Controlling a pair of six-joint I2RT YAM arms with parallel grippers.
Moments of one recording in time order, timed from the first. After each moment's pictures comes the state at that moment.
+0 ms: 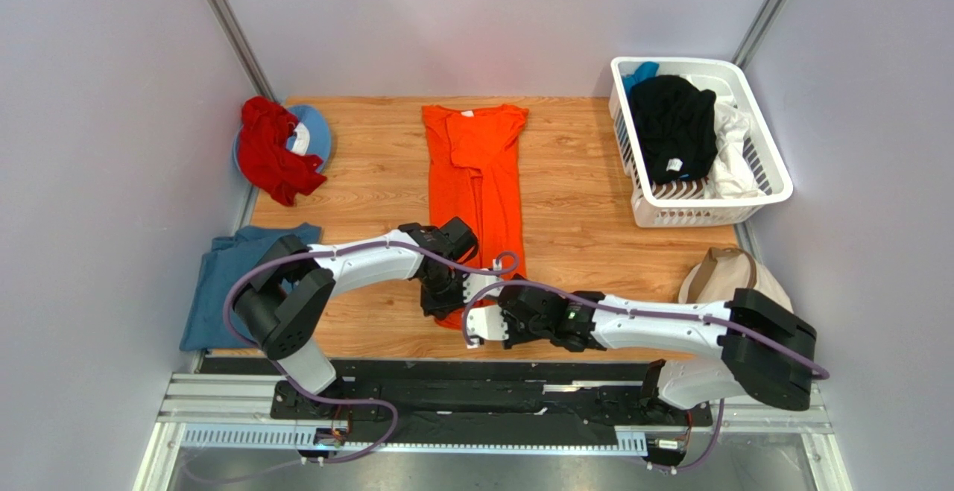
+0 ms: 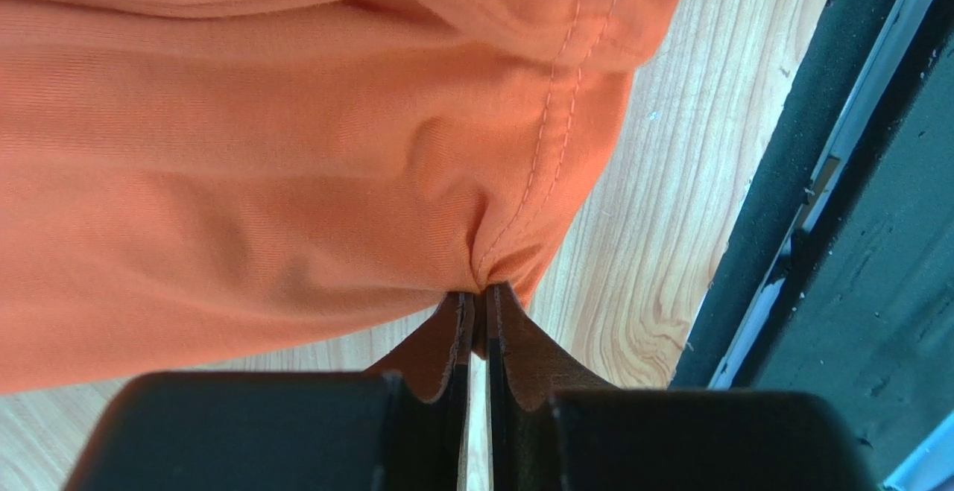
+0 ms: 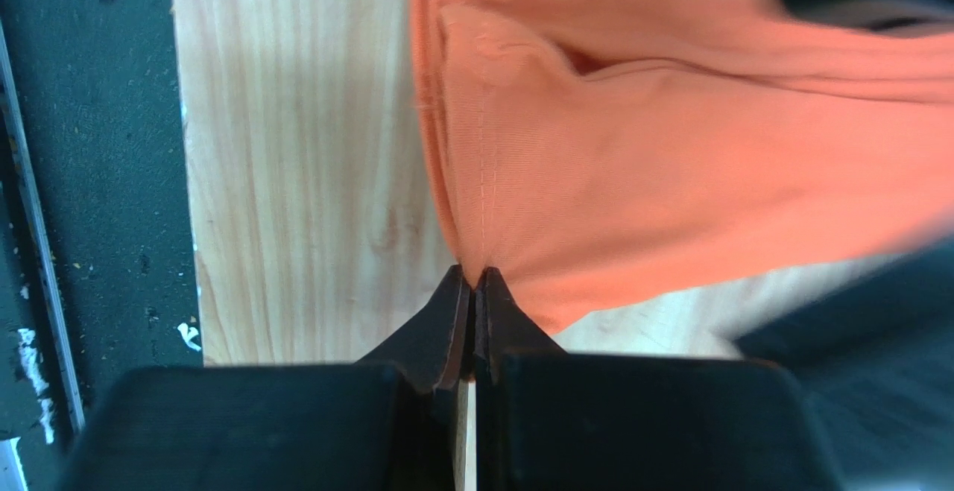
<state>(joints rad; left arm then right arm) -0.81 1.66 0.96 -0.74 0.30 0.68 1.15 1.35 0.63 -0.25 0.08 -0.68</state>
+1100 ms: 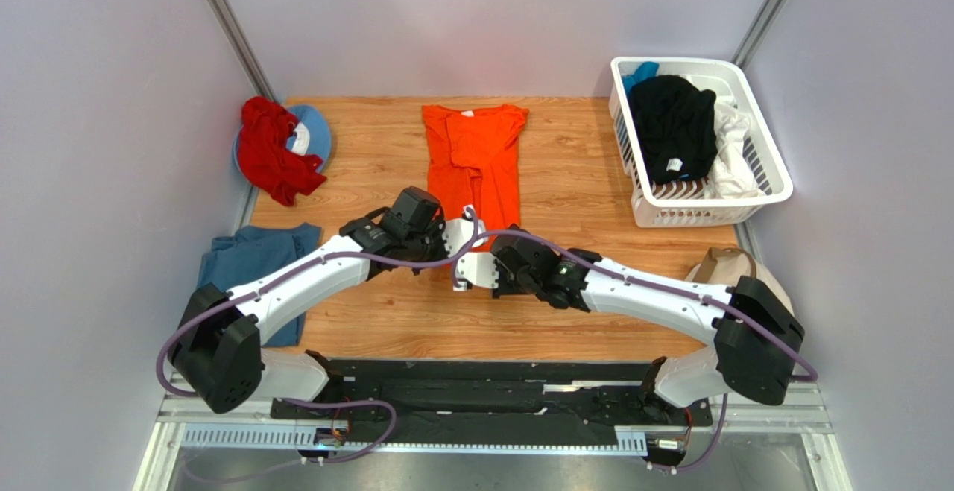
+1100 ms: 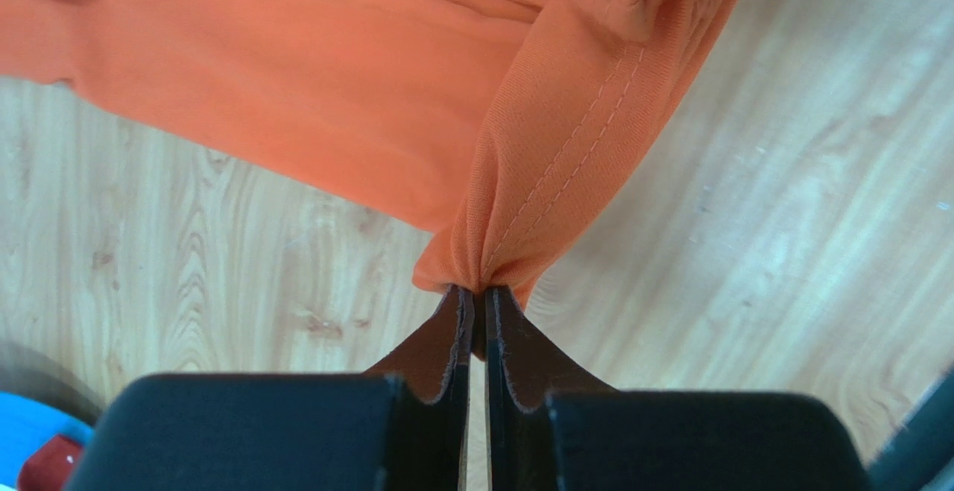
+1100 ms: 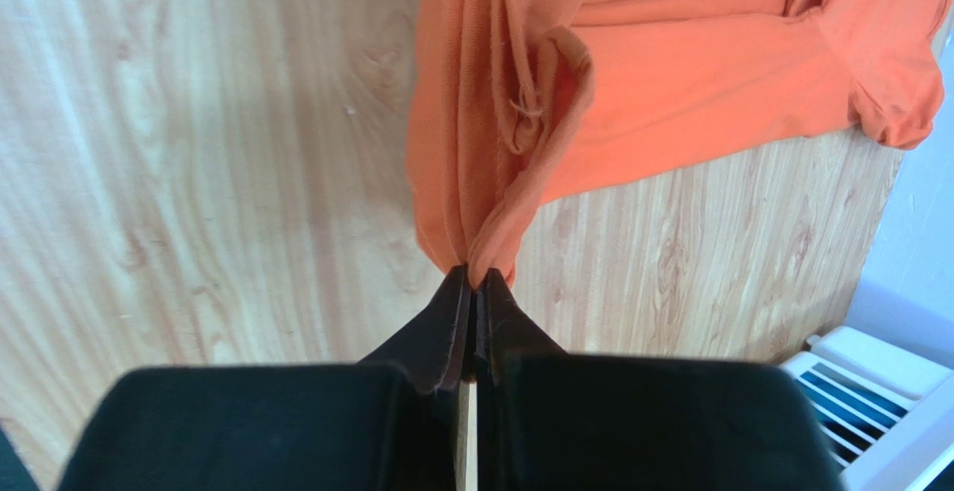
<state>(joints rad) -0.70 1.31 0.90 -0.51 0.09 0.65 1.01 1.40 0.90 -0.39 0.17 -0.69</state>
